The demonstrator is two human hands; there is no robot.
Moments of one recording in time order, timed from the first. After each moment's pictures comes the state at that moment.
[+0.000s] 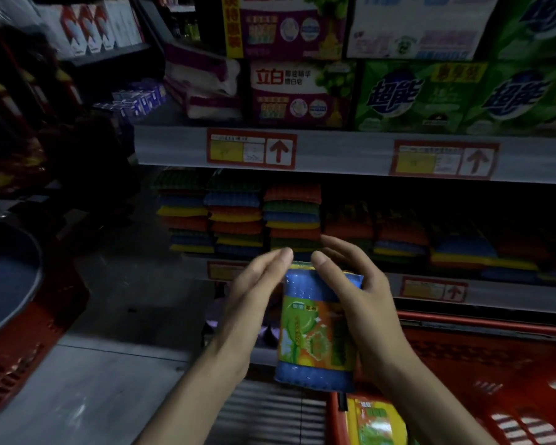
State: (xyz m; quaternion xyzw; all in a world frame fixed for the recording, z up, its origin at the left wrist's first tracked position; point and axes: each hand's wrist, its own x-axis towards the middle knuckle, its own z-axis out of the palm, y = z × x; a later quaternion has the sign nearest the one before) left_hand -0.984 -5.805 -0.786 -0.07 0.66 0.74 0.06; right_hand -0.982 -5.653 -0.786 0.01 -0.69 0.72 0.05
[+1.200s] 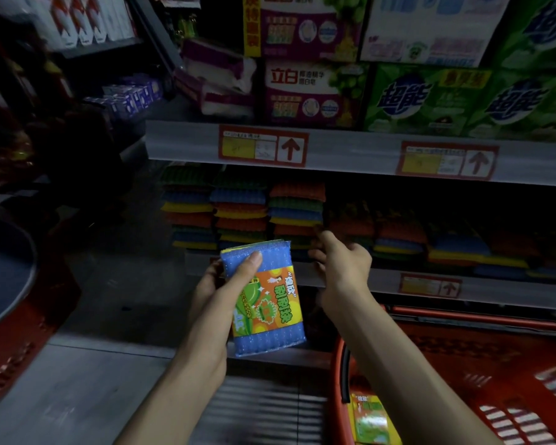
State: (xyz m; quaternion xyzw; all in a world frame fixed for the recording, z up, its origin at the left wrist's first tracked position) left_hand -0.971 -5.841 -0.789 -0.16 0.58 0.80 0.02; right_hand -1.049 -5.695 -0.795 -0.26 -0.54 0.79 0.09
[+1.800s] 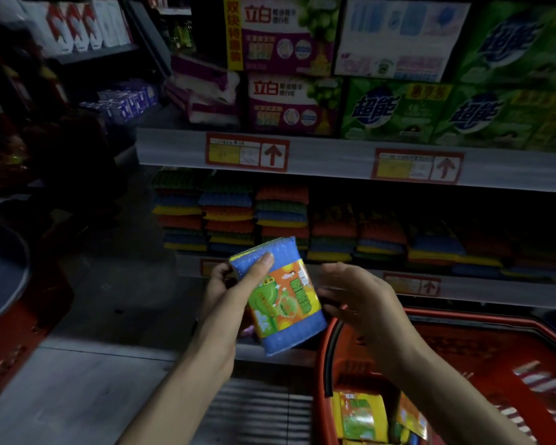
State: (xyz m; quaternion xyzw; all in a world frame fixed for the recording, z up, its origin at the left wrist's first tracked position) left_hand -0.967 -5.814 -0.785 -0.17 0.58 0.79 0.04; right_hand -0.968 -5.623 -0.785 -0.10 -0.68 0.73 -0.06
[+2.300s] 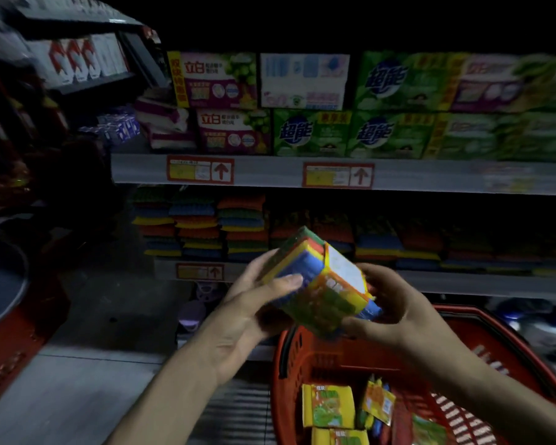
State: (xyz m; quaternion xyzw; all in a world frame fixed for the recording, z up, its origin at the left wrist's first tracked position) left_hand -0.923 -5.739 -0.744 -0.02 0.55 0.81 0.18; right_hand -0.891 -5.510 -0.737 0.06 -0.77 0.64 -0.03
